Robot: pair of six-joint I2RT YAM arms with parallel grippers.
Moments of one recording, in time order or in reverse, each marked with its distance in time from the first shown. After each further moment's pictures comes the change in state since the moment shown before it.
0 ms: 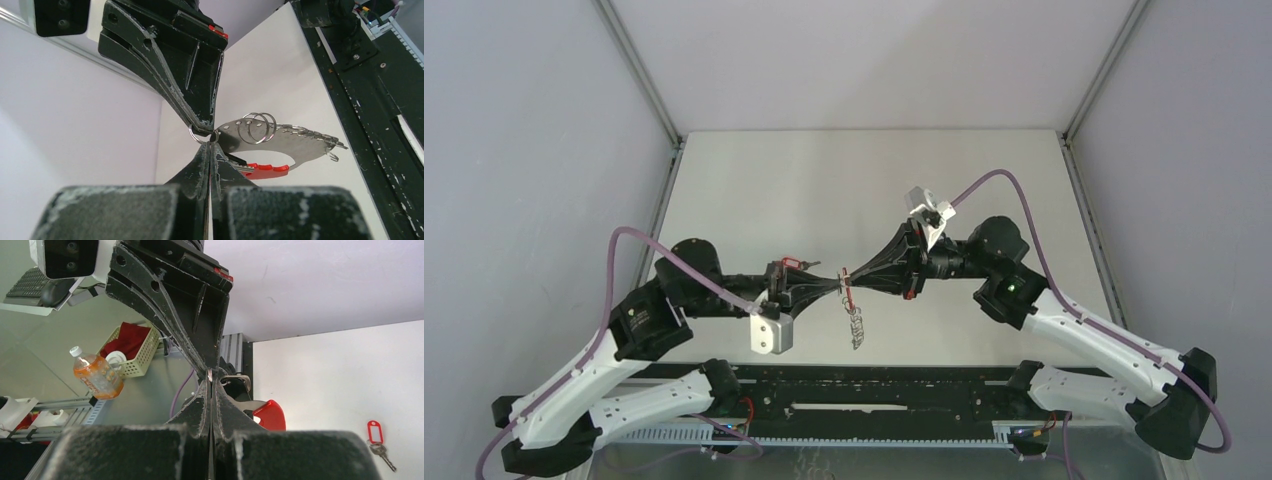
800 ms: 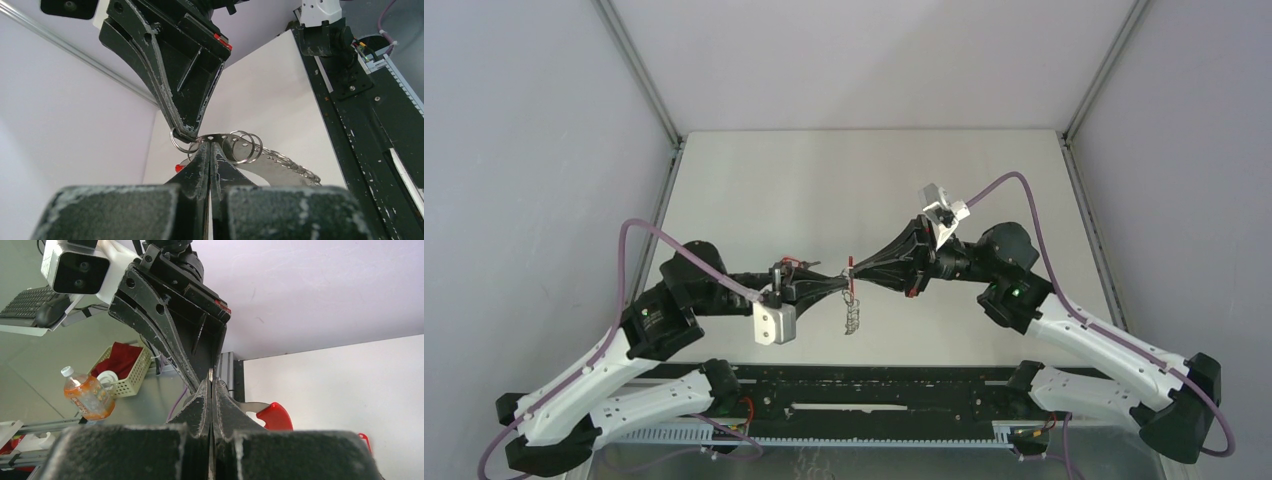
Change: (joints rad) left arm -0.004 0.000 -0.072 0.163 0.019 -0.145; right arm 0.011 -0.037 -0.031 0.069 0.084 0.024
